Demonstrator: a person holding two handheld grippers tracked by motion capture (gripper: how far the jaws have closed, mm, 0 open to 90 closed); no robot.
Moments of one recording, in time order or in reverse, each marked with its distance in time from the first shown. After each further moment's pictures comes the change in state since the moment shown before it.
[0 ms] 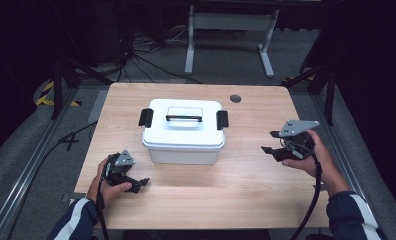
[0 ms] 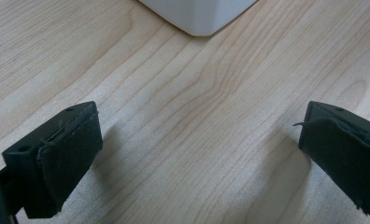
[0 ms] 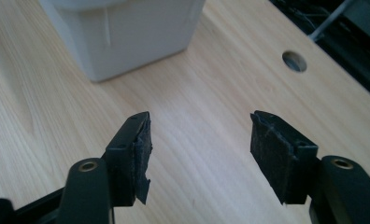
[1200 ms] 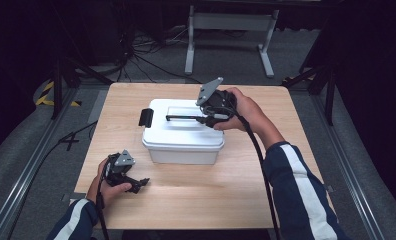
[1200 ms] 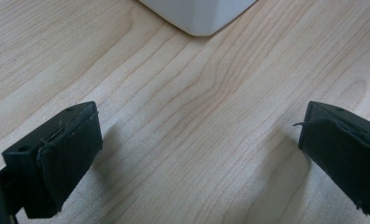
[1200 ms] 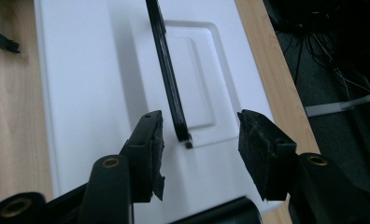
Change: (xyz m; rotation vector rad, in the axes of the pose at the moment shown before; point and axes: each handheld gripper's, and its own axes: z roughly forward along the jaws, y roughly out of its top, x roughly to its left) left arm 0.000 0.000 0.000 0.000 0.000 0.000; right arm 0.044 0.196 0.086 0.078 0.135 -0.368
